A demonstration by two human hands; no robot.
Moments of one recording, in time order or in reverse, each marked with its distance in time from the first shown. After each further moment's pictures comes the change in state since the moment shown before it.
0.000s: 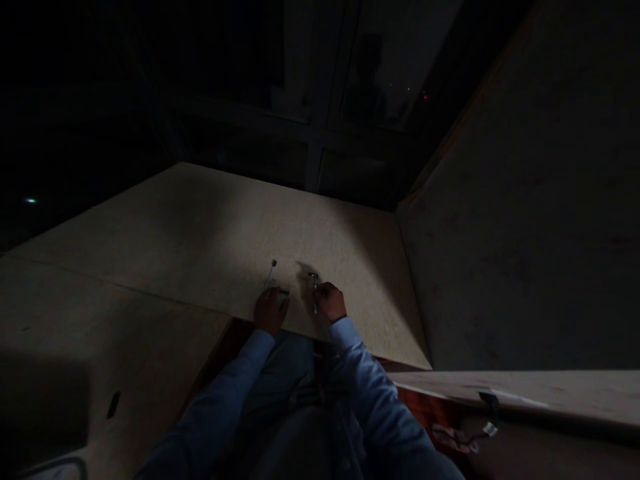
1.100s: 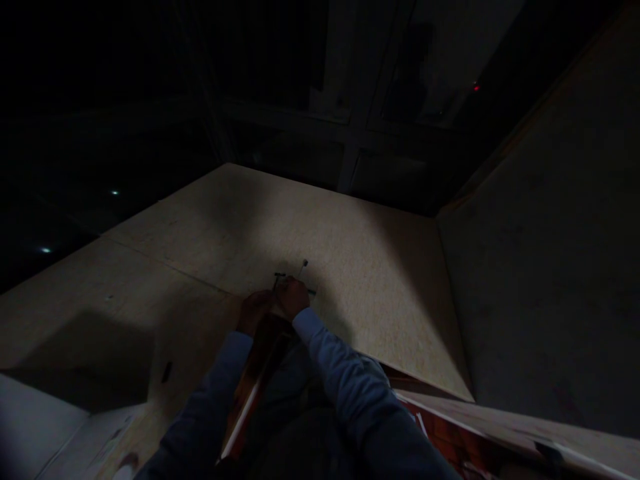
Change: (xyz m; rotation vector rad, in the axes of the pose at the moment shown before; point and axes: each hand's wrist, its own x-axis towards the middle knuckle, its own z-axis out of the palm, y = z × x) left_hand -0.003 -0.071 -0.095 -0.638 -0.081 -0.681; right_hand 0.001 -0.136 0.130 -0.013 -0.230 -0.094
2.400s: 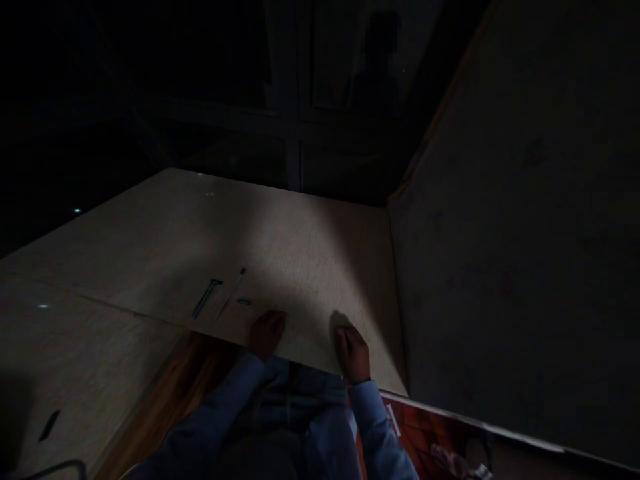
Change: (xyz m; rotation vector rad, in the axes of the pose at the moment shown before) left_hand -0.065 0.016 0.207 0.618 -0.152 0.686; right_hand -0.156 0.275 -0.186 0.115 0.433 -0.055
